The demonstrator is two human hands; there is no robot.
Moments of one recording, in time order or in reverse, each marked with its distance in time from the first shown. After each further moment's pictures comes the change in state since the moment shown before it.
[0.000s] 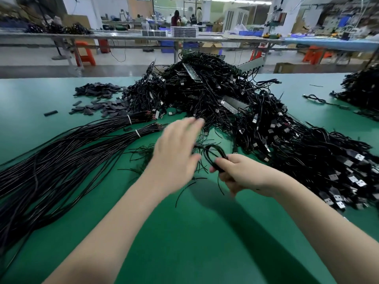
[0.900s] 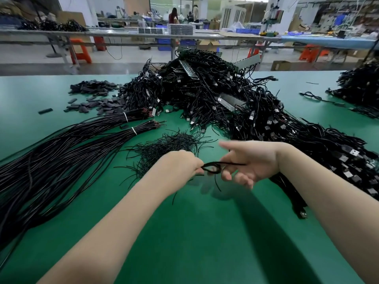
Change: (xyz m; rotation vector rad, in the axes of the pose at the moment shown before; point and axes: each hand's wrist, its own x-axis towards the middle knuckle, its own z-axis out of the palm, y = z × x) left_hand 0.008 0.003 0.020 0.263 -0.471 0.116; right_hand 0.023 0.001 -0.061 0.160 -0.585 0.321
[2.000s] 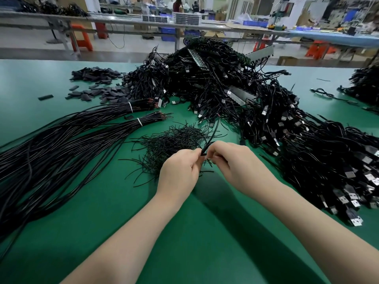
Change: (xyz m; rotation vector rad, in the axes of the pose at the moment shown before) left_hand -0.007 0.001 0.069 -0.609 0.734 -0.274; right_hand 0.036 0.013 0.079 -1.028 0.988 -0.605
